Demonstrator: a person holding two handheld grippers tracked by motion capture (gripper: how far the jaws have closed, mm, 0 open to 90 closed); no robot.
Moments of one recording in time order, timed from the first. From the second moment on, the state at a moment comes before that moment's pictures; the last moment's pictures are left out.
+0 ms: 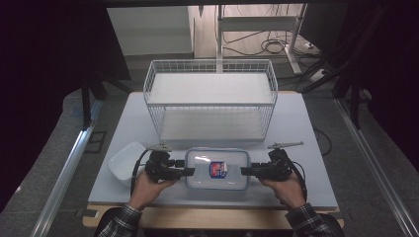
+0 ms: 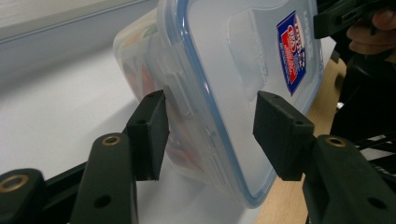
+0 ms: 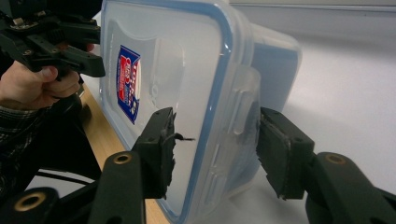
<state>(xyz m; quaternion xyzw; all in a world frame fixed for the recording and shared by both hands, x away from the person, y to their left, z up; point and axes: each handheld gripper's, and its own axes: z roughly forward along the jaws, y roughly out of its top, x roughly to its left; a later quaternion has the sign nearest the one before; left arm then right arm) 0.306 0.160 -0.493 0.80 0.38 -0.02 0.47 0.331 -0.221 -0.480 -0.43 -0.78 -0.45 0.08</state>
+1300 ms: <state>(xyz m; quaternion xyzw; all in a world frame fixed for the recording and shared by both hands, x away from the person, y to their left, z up) 0.310 0.168 -0.506 0.76 0.42 -0.08 0.49 0.325 -0.227 -0.487 -0.45 -0.75 -0.48 0.10</state>
